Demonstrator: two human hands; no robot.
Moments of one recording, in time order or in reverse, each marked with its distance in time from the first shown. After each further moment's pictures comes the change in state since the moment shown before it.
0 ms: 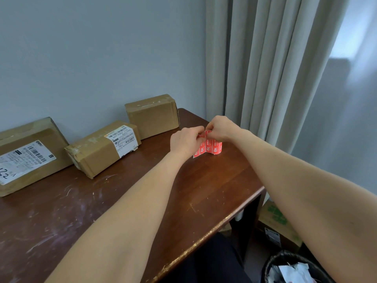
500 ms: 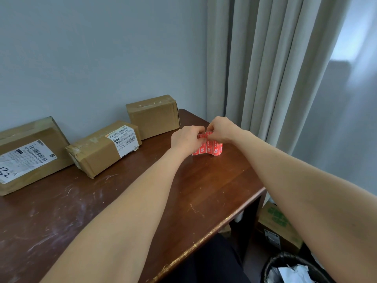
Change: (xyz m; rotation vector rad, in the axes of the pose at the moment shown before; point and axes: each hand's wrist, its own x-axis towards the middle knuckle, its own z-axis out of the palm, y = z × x) left_hand 0.008 0.001 -0.007 0.002 -0.071 -0.025; right_hand 0.001 0.000 0.001 -0.022 -0.013 -0.006
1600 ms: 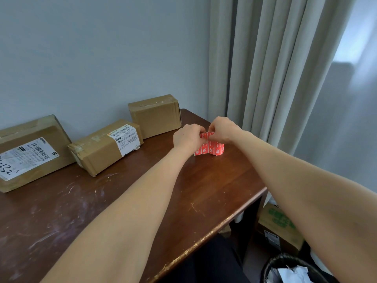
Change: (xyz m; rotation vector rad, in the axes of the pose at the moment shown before) left_hand 0.000 0.006 -0.002 -0.017 0.017 -0.079; right_hand -0.002 -0.005 -0.001 -0.045 0.012 0.027
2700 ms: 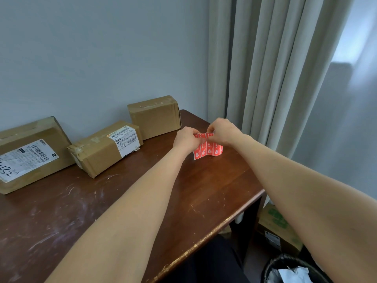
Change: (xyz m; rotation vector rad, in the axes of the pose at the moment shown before) left_hand 0.009 -0.008 0.010 -0.423 -0.166 -0.283; right_hand -0.002 0.002 0.006 0.009 0.049 -0.017
